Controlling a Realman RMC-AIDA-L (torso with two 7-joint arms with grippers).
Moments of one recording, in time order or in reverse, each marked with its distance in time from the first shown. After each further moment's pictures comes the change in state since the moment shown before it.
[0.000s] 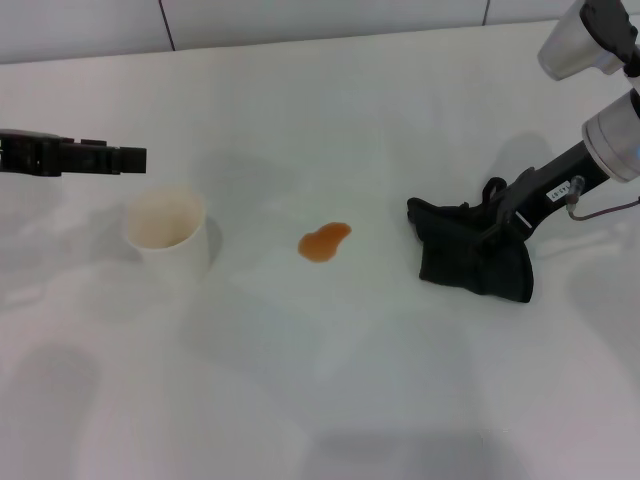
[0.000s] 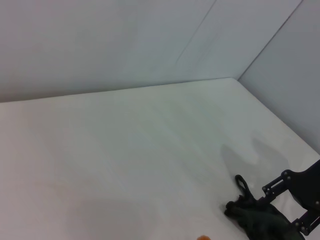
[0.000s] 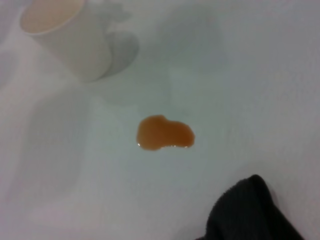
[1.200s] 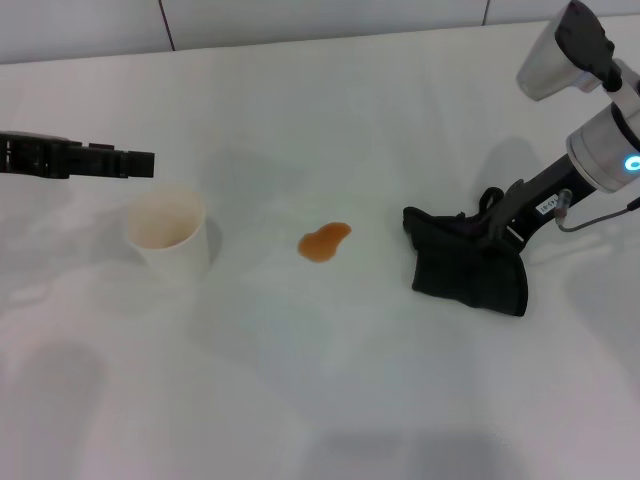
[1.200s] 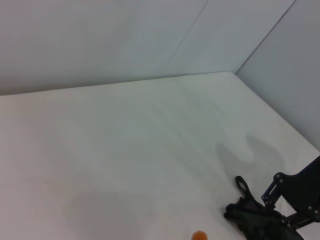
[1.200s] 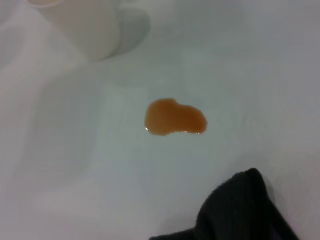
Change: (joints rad) left arm -0.018 -0.005 0.000 0.000 0.027 0.001 -0.010; right arm 0.007 0.002 0.001 -0.066 -0.052 0.058 -0.002
